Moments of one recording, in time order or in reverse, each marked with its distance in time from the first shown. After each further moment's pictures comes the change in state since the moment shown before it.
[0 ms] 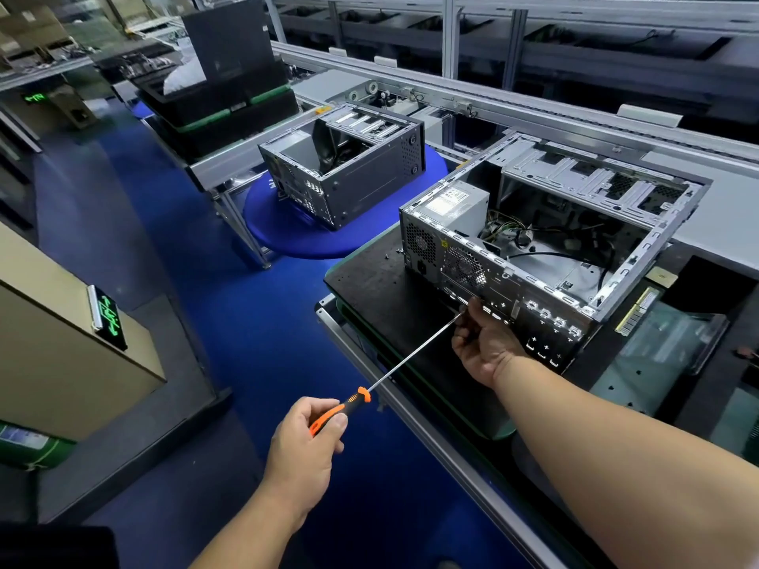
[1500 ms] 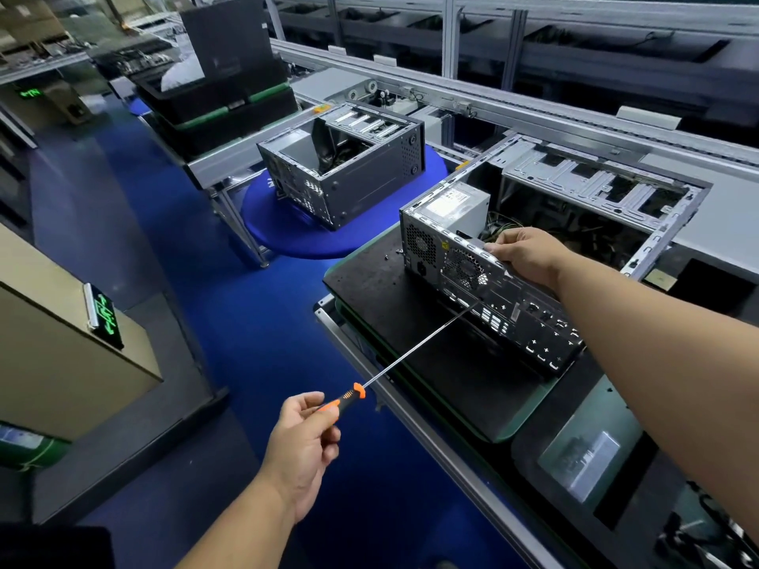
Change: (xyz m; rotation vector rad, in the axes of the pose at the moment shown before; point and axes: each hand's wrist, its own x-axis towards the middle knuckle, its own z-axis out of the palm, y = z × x) left_hand 0.021 -0.006 0.006 -0.580 -0.061 -0.273; right_hand 0.017 -0.153 0.036 -1.333 -0.153 -0.475
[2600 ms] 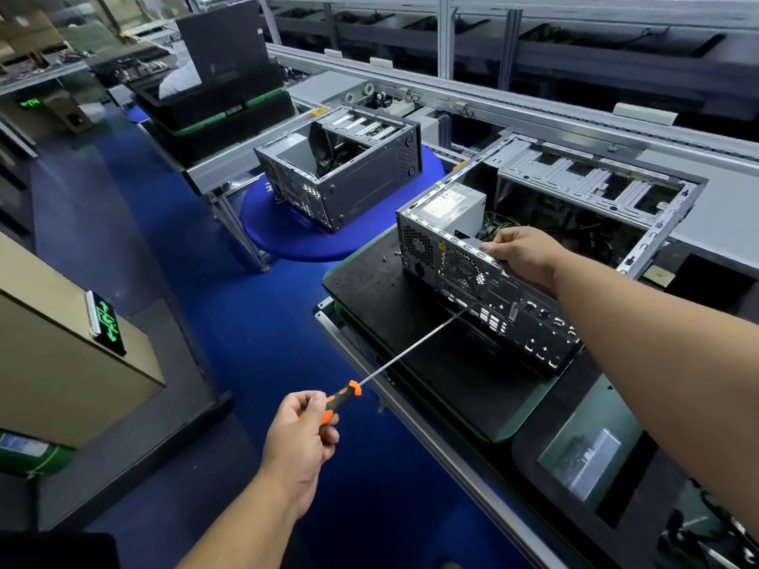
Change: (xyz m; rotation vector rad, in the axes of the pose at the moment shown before) left_hand 0.006 0.002 0.002 0.119 0.062 0.083; right_hand 0.003 0.004 -0.001 -0.013 0.019 0.013
